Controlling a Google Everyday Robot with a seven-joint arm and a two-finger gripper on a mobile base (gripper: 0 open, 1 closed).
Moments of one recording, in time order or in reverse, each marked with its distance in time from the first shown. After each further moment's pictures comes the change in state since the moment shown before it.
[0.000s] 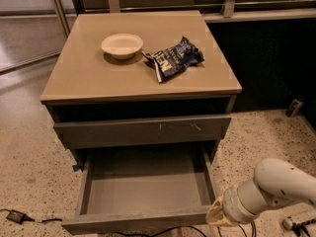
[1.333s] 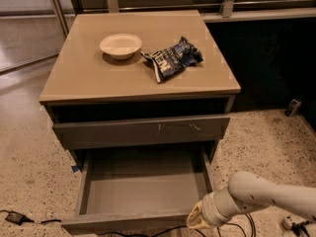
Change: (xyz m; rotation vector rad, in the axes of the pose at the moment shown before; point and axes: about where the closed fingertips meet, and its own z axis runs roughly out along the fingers) arm 0.005 -0.028 0.111 -0.018 -0.094 -0.121
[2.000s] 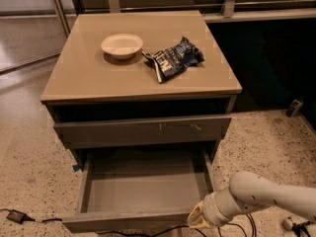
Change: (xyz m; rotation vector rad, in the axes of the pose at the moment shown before) arm -0.002 0.000 -0.003 0.000 0.000 0.000
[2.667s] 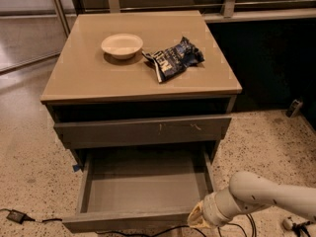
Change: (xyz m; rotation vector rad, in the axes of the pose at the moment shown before) arm 0.000 0.000 0.000 0.000 0.000 0.000
